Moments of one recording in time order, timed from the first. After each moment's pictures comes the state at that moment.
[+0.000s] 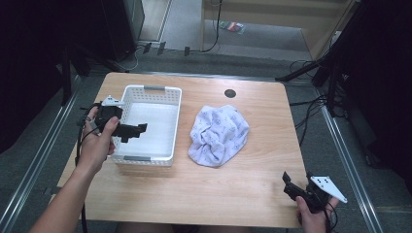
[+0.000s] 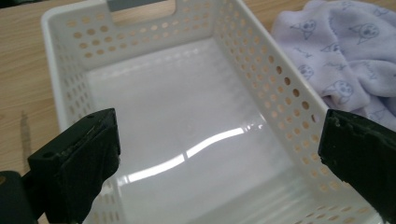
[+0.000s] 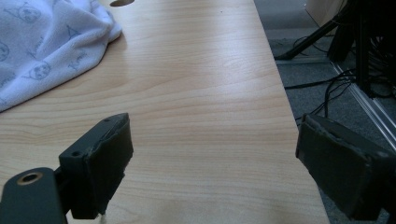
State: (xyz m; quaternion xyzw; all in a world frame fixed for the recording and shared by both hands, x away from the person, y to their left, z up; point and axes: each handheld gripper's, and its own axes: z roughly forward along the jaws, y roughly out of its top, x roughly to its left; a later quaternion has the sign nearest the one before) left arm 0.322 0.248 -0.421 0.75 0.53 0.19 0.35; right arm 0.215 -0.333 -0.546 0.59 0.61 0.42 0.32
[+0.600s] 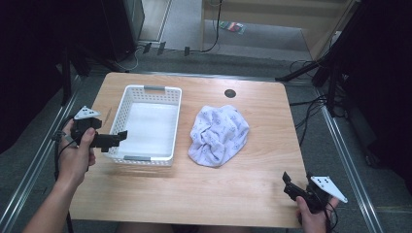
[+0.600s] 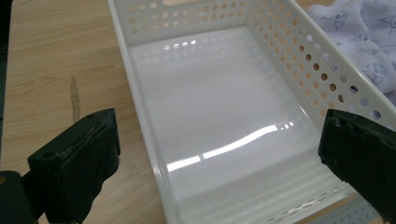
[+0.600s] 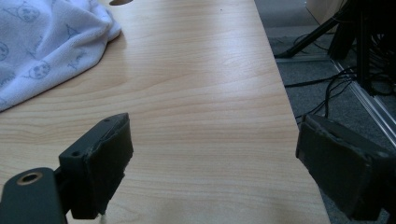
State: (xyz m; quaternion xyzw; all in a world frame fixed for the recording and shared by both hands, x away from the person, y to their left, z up) left arm 0.290 0.295 -0.437 0.72 0.54 0.21 0.37; right arm 0.215 -0.333 -0.546 0.60 0.61 0.42 0.32
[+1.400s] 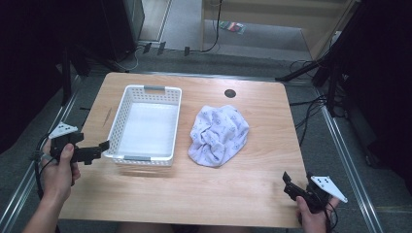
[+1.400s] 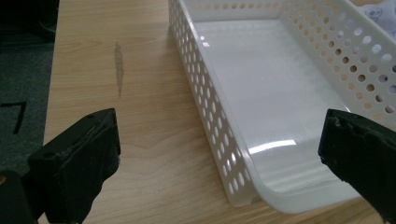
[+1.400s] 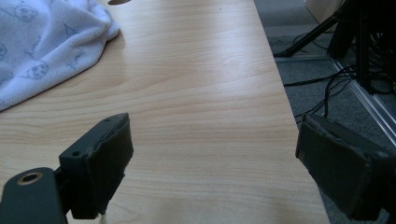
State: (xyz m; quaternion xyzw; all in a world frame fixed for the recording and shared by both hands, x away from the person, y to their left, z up) left arm 0.257 0.341 -0.471 0.69 0.57 0.22 0.39; right arm 0.216 -0.333 -0.546 0.60 0.61 0.42 0.31
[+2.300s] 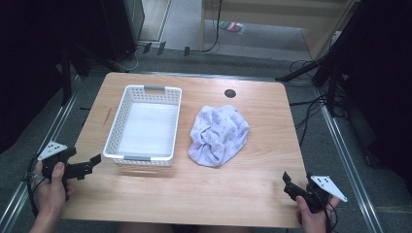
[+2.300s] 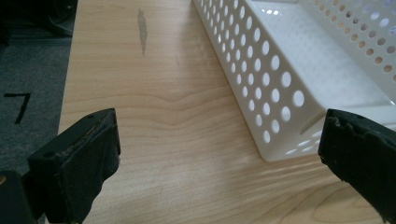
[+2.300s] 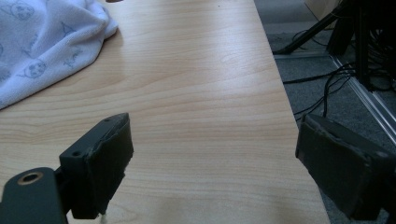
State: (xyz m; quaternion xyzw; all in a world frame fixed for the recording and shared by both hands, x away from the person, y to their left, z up) left arm 0.226 0.367 -0.515 0.66 0.58 0.23 0.41; right arm 0.216 -0.333 -0.546 0.60 0.61 0.41 0.31
